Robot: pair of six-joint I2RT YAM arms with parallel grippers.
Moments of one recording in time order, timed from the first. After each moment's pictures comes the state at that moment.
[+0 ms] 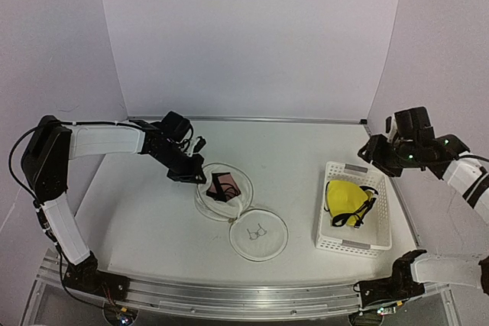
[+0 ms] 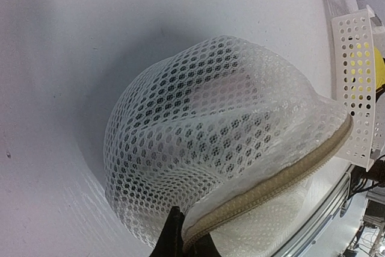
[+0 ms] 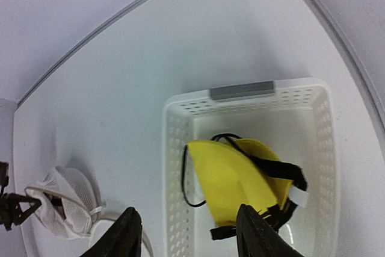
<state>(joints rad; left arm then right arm) -0.61 1.76 1.23 -0.52 0.35 -0.41 0.26 0.98 0.91 -0.71 0.03 0.66</state>
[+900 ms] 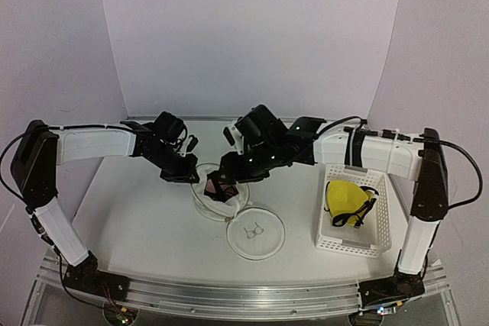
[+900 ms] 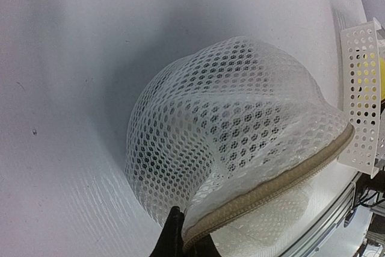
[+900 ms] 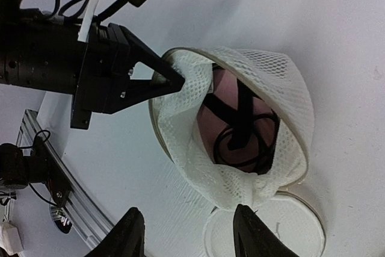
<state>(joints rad) -0.62 1.67 1.17 -0.52 0.27 -0.45 1.01 1.85 1.58 -0.55 -0.06 0.57</state>
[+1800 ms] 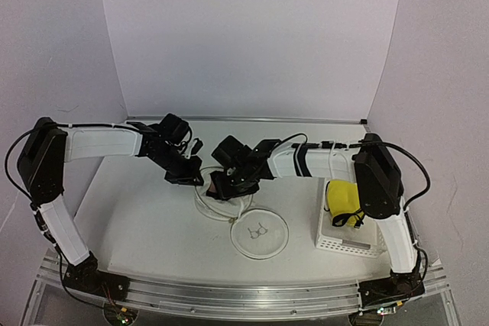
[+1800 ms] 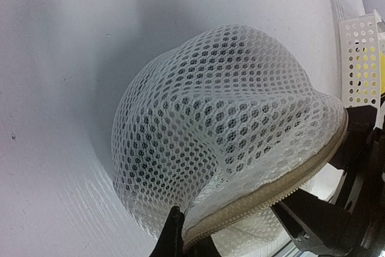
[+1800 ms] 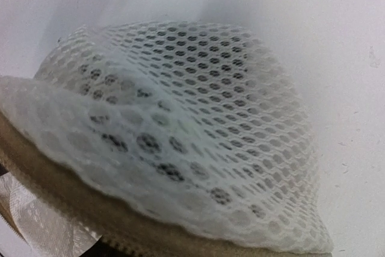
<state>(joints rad) -0.63 1.73 1.19 -0.52 0.31 -0.45 1.01 2.22 1.76 -0.59 0.17 0.57</state>
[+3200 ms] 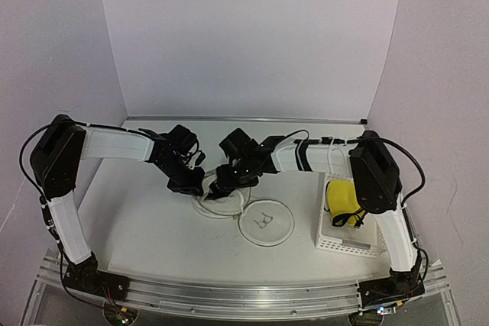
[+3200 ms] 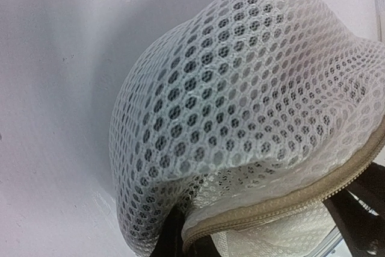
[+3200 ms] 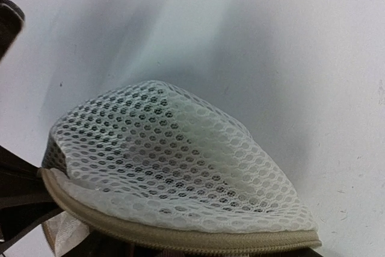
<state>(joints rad) -0.64 1.83 1.19 -0.52 0.26 -0.45 0.94 2.26 1.76 -0.47 0.09 0.55</state>
